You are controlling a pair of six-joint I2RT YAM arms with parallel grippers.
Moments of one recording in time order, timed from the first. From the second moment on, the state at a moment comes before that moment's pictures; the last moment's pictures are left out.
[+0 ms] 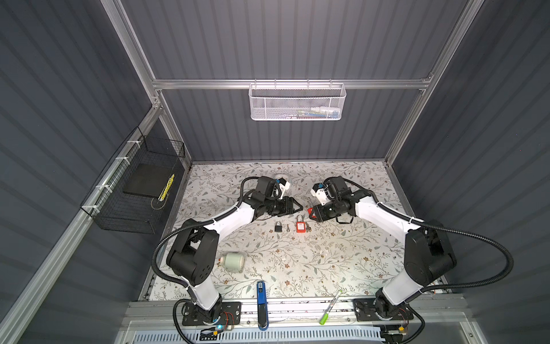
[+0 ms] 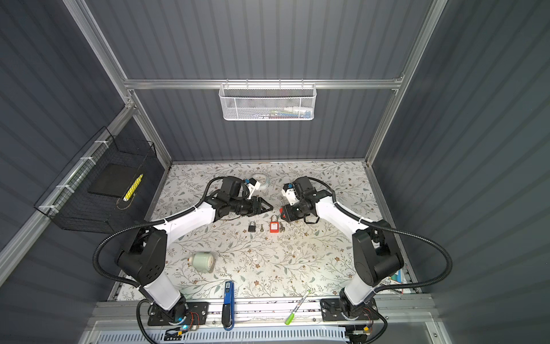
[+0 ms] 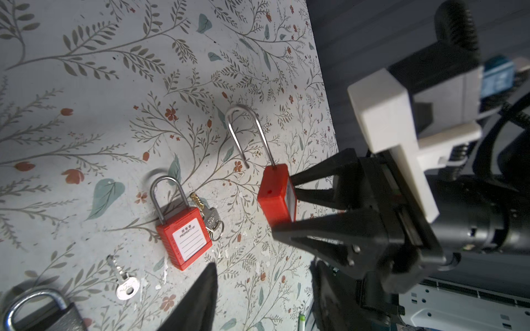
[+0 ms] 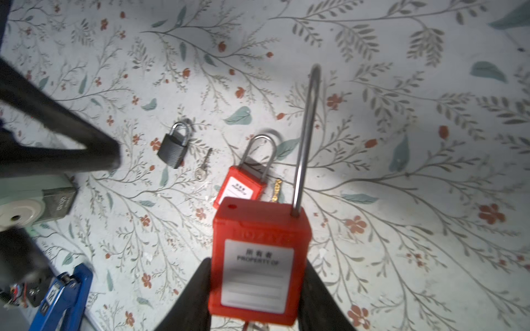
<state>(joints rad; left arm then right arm) -0.57 1.71 1.17 -0.16 0.66 -0.60 0.47 1.63 1.16 -0.59 -0.33 0.09</state>
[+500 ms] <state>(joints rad) -0.57 1.72 1.15 -0.14 0.67 -0.61 0.56 1.61 1.16 -0.52 -0.36 0.12</state>
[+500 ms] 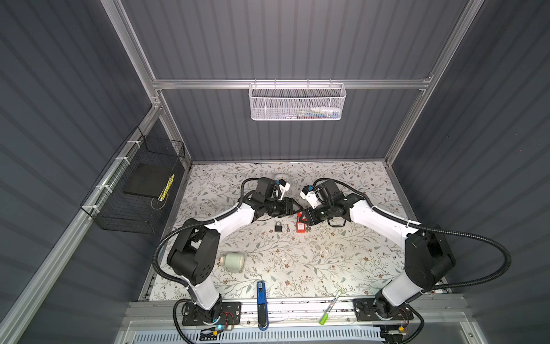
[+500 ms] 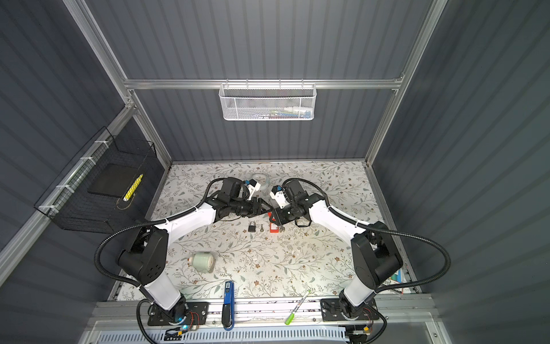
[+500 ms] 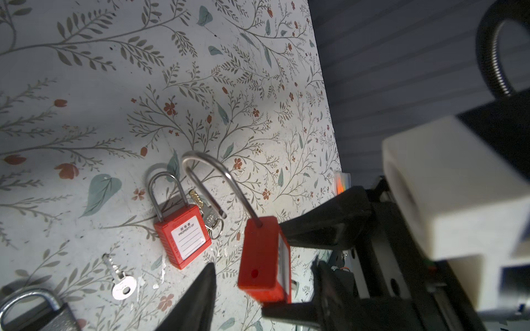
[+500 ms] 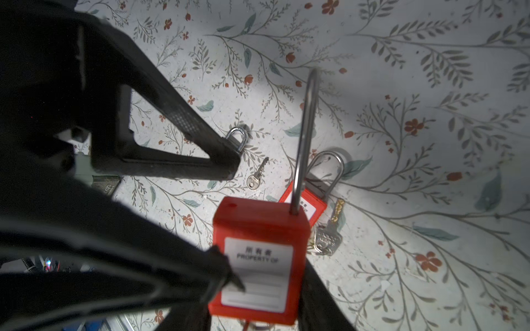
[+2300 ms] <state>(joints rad) -0.49 1.62 0.94 0.75 0.52 -1.35 0.46 1.68 0.76 1.06 -0.64 1.25</state>
